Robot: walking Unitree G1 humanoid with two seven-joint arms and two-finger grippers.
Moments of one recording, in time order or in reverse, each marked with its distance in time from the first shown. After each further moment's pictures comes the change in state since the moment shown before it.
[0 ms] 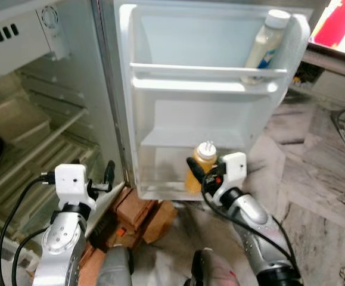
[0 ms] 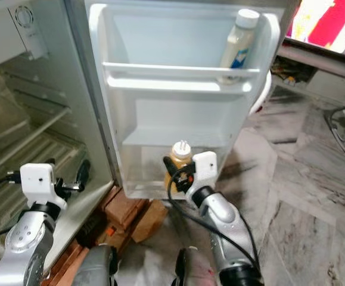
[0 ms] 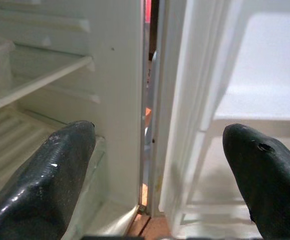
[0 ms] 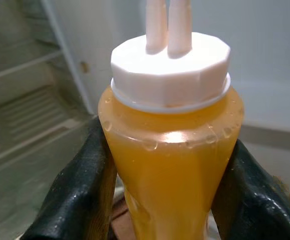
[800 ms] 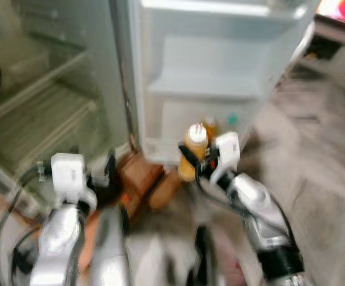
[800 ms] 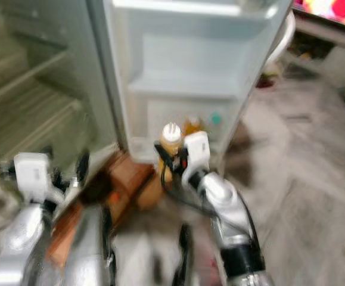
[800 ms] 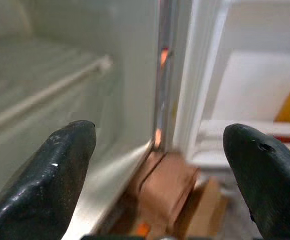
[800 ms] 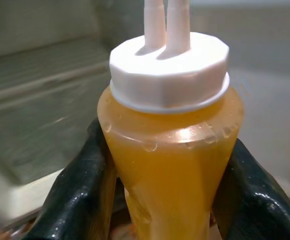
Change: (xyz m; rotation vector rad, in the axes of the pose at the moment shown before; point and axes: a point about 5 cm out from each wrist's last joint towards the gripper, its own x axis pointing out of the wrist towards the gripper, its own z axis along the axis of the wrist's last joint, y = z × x) left arm -0.004 -0.004 0.004 -0.003 0.007 -0.022; right arm 0.025 0.000 0.023 -0.114 -0.017 0.118
